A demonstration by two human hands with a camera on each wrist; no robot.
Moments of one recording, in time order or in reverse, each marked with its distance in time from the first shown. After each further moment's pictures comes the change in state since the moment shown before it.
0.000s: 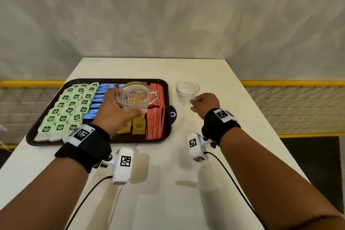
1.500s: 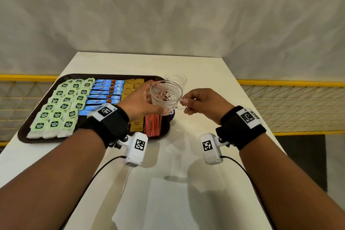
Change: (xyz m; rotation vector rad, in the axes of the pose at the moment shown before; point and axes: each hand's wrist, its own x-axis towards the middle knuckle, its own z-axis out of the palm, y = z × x) left_hand 0.016 0.035 0.035 -0.025 -0.493 -0.009; right_hand -0.050 -0.030 -0.030 0.092 -0.431 -0.297
